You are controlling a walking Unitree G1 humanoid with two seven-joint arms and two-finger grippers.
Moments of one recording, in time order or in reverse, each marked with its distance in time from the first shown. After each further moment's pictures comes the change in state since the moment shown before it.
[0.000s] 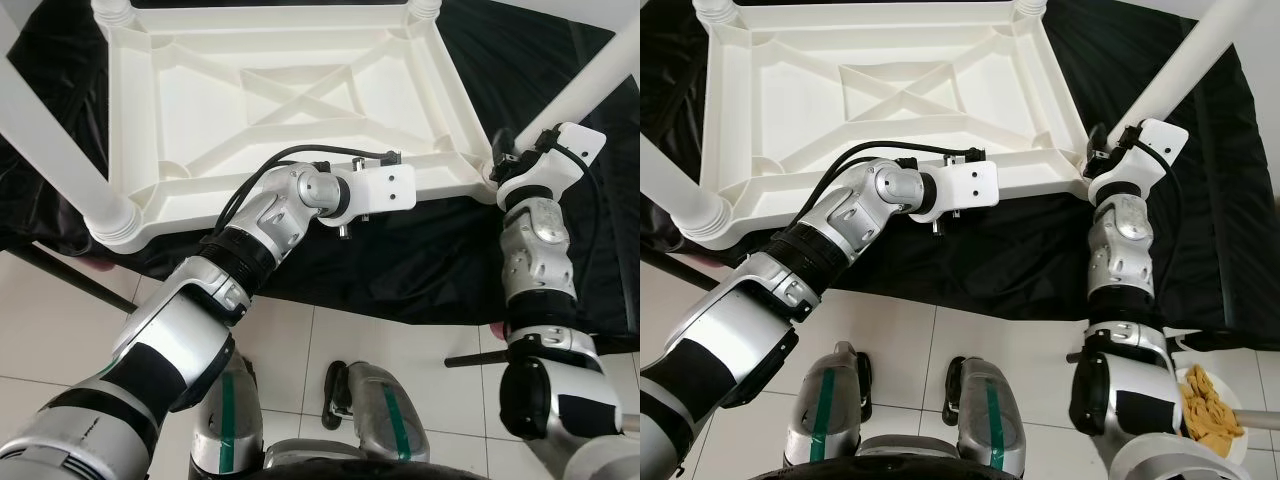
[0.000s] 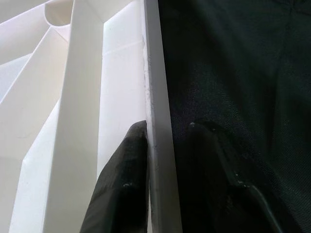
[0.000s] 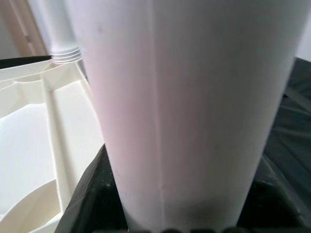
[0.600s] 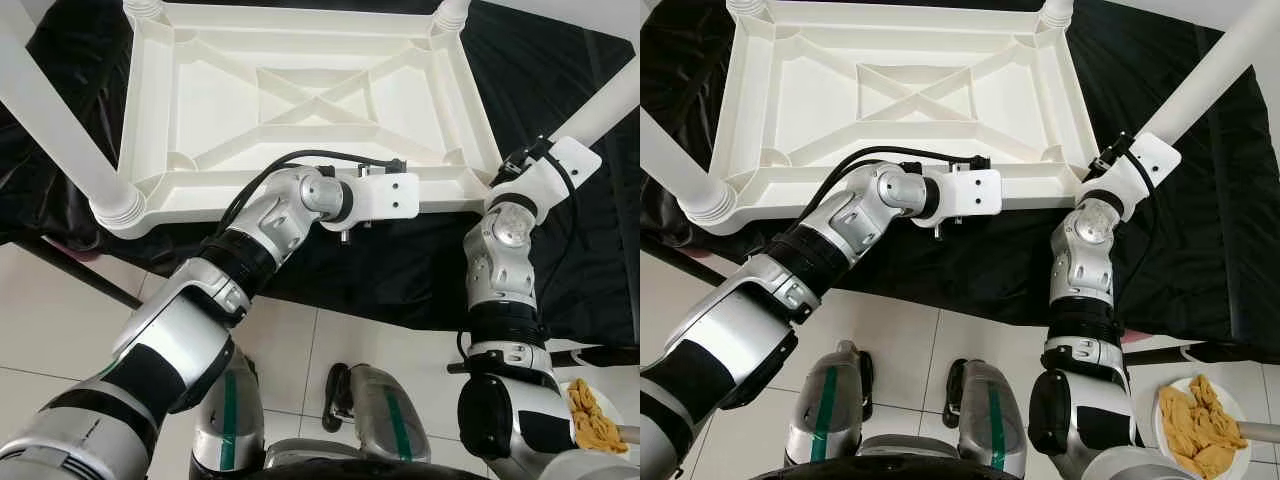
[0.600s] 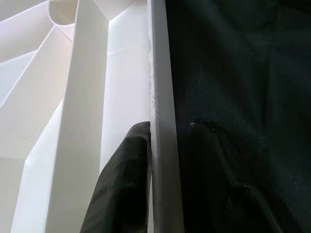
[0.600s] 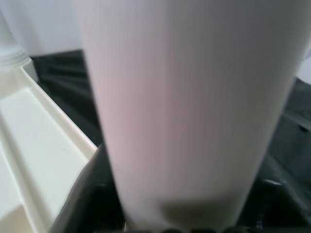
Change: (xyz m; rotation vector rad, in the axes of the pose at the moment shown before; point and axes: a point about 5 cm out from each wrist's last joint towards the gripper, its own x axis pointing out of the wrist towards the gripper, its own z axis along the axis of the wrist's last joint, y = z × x) left arm 0.001 -0.002 0.002 0.016 -0.007 -0.011; right arm -0.022 0.013 -0.003 0.005 0.021 -0.307
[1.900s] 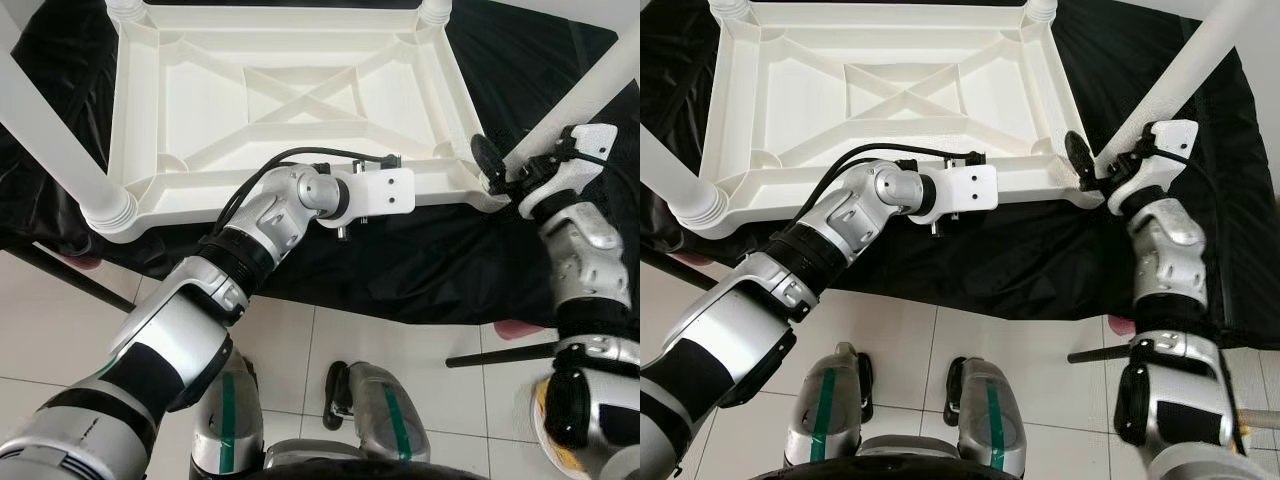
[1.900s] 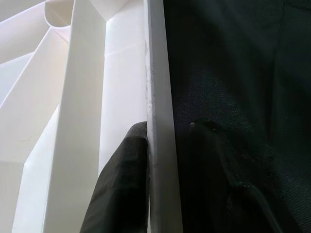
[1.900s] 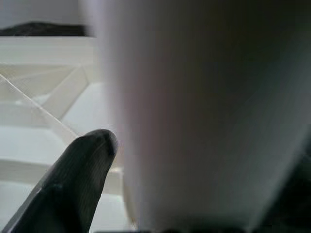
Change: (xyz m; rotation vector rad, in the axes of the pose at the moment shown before) left arm -0.002 0.002 -0.003 0.000 0.012 0.008; right arm 0.041 -0.034 0.020 -0.150 0.028 1.004
